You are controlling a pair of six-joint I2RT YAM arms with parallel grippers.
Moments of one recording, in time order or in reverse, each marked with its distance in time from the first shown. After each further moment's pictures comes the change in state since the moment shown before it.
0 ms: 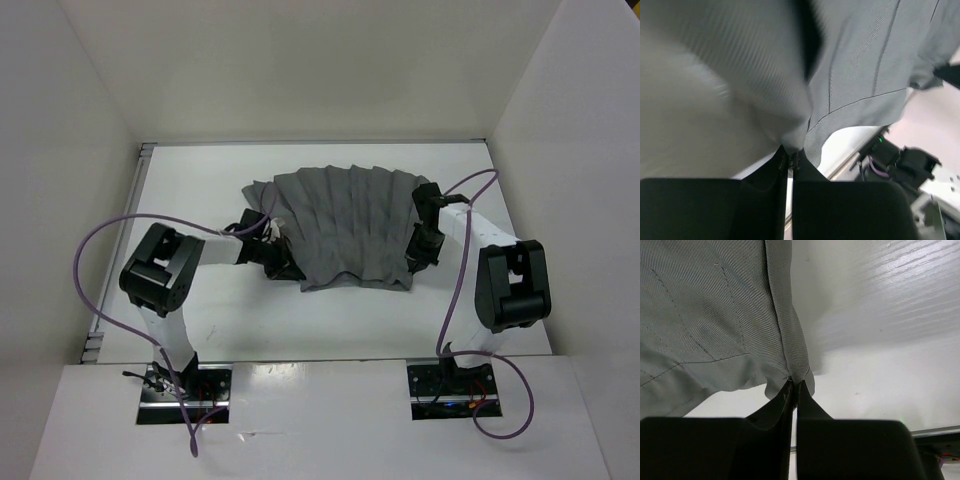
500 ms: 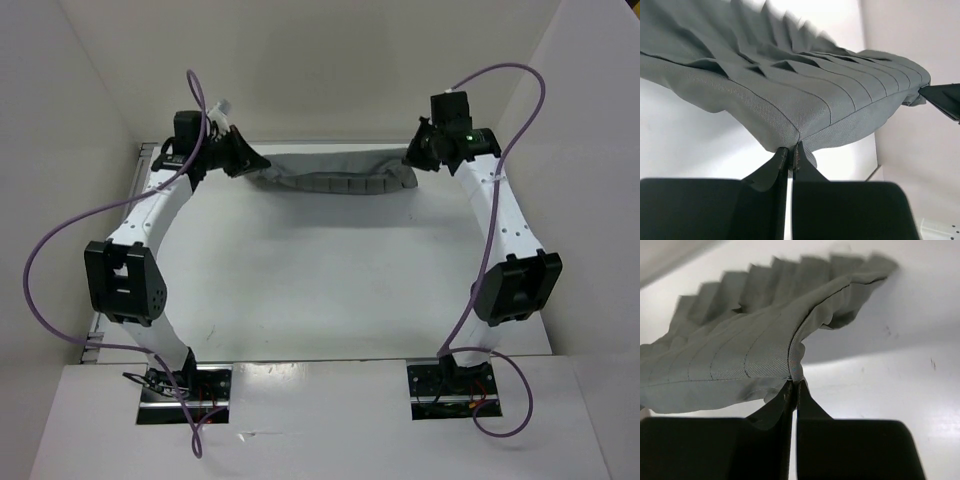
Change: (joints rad) left arm 0.271 -0.134 0.613 -0.323 -0.064 0.182; right arm 0.009 0.056 0.679 0.018 0.006 -0.054
